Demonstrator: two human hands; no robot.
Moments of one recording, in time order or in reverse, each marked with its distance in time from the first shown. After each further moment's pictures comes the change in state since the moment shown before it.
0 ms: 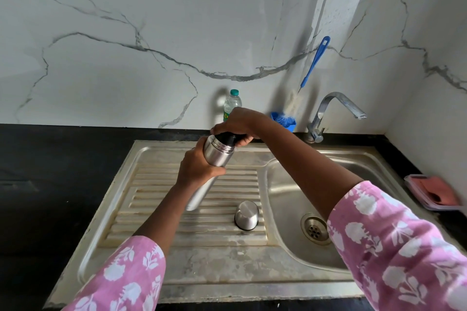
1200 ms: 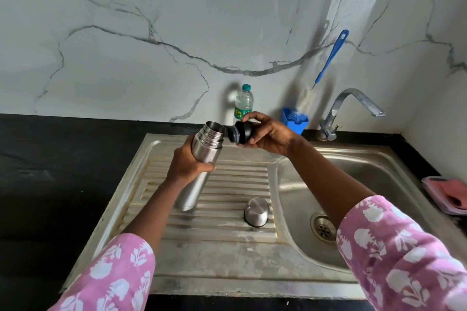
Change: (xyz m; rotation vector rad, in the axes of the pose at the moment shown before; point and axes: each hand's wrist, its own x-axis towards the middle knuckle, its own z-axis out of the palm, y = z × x) left_hand -0.001 -0.029 -0.034 -0.071 -0.014 -0.065; right_hand 0.030 0.076 0.010 1.107 -0.311 -0.233
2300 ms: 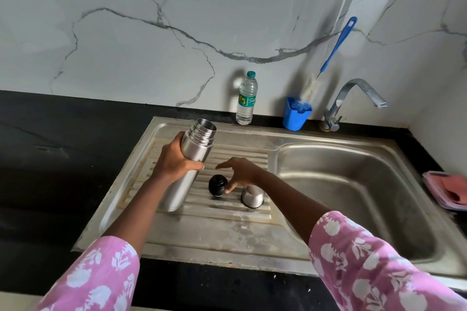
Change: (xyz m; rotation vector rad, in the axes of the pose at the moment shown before) left_hand -0.049 0.002 -0.022 0.055 0.006 -0.131; right_hand -0.012 0.112 0.028 -1.459 -0.087 0.166
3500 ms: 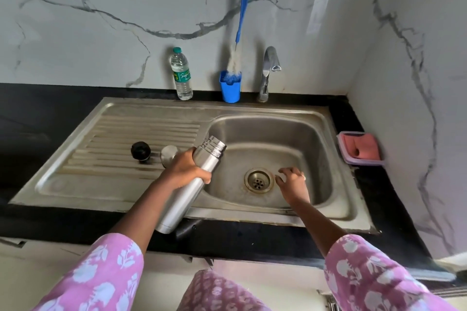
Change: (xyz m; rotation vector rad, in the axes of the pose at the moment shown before) left_hand -0.116 0.124 0.223 0.300 -0.259 -0.204; right_hand -0.241 0.308 0.047 0.213 0.600 0.423
